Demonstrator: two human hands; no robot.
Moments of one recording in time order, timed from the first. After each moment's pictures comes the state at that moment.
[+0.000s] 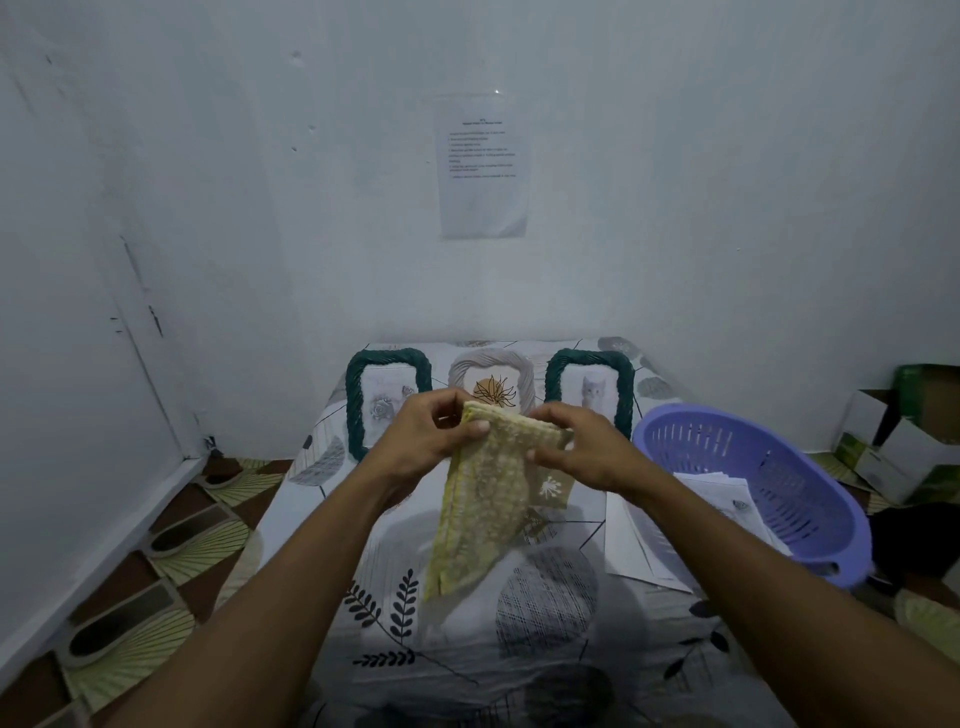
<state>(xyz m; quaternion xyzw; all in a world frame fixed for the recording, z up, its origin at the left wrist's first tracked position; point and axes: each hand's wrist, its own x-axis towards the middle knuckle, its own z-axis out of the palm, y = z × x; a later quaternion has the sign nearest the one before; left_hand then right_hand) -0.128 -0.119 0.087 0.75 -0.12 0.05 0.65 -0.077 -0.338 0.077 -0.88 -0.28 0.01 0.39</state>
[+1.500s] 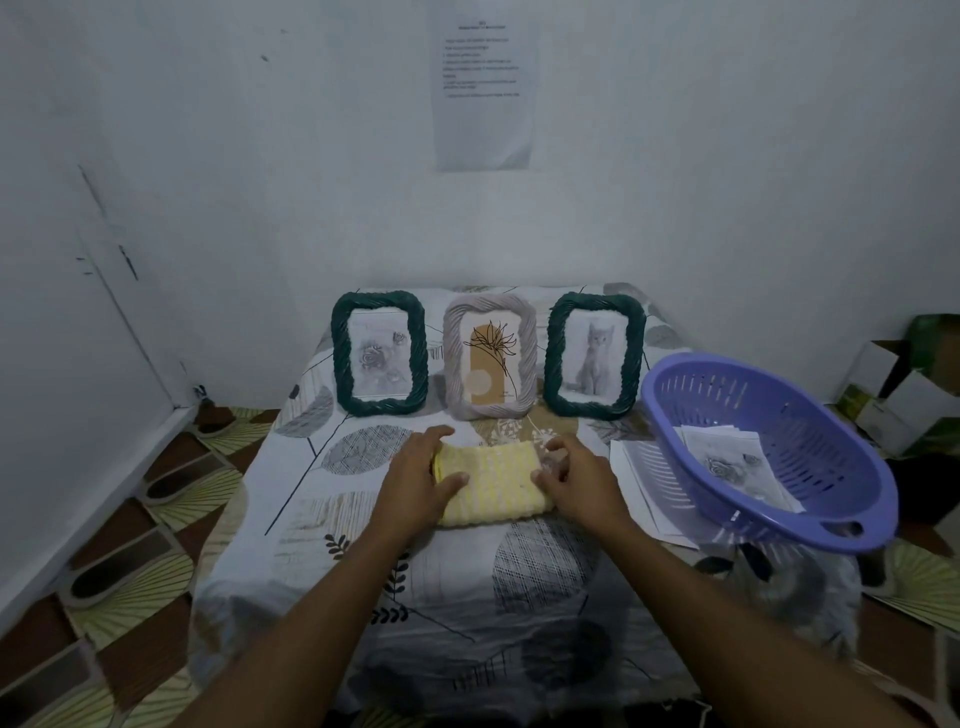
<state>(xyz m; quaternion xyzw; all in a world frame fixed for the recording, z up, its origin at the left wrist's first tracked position) -0.114 -0.108 -0.062 0.91 0.01 0.16 0.39 -0.075 -0.334 -0.057 -0.91 -0.10 -0.03 0.39</state>
